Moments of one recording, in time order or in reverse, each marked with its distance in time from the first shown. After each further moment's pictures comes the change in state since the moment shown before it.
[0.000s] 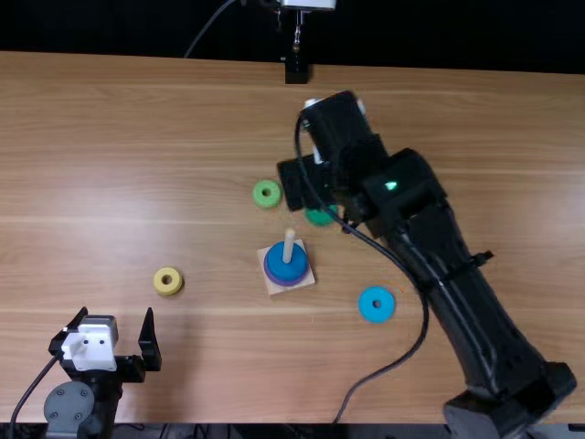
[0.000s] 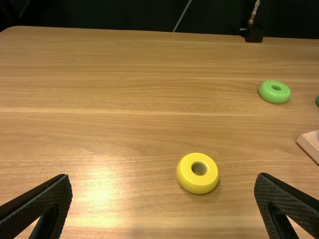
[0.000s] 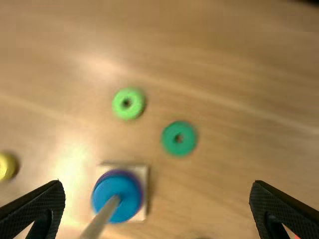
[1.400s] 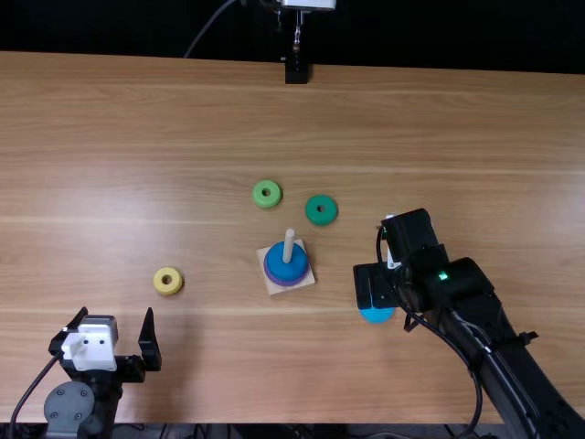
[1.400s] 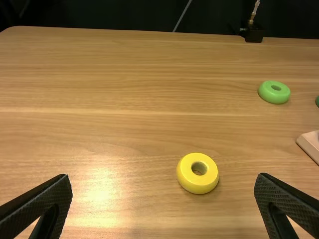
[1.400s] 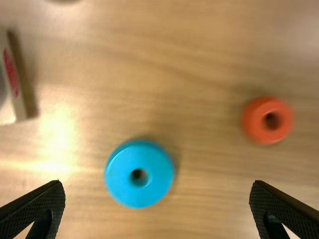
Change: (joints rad) left arm 0.000 0.000 0.000 0.000 0.000 0.000; right arm -0.181 -0.425 -1.021 0.299 -0.088 0.027
